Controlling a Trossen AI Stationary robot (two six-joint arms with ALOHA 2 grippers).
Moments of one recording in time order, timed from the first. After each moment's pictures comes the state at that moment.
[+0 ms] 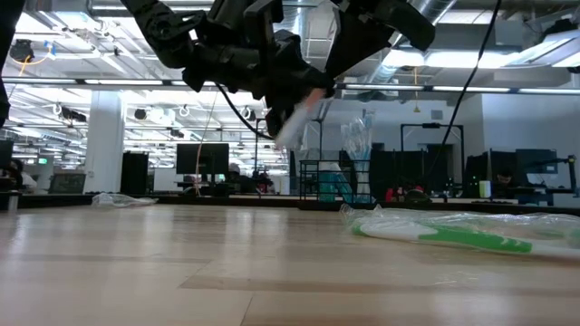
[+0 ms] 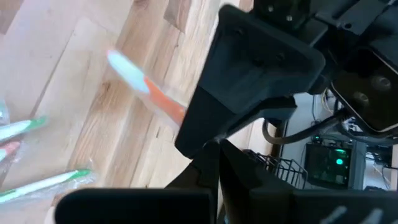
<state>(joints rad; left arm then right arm) 0.14 1.72 0.90 0.50 0.46 -0.46 0.30 1.73 1.44 -0.79 0.65 -0.34</state>
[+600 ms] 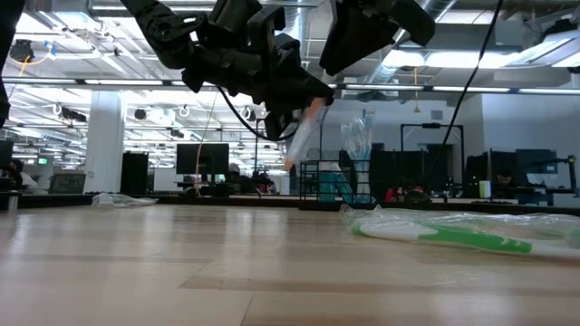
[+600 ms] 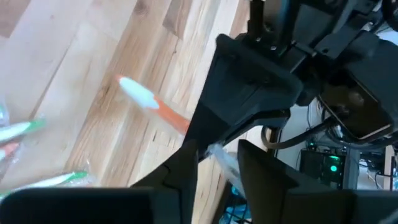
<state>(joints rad) 0.15 1.72 0.90 0.47 0.41 -0.42 0.32 1.71 1.44 -0.77 0.65 -0.37</state>
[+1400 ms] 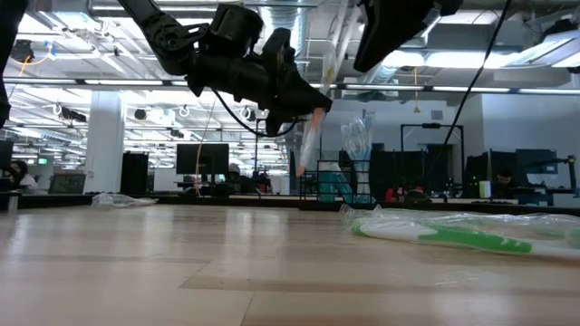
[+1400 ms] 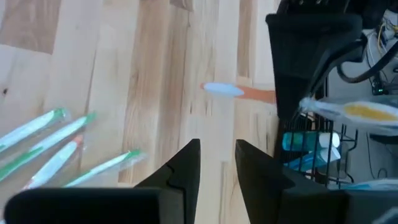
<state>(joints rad) 0.25 1.72 0.90 0.53 0.29 -0.31 0.31 1.64 1.43 -0.95 0.54 0.00</state>
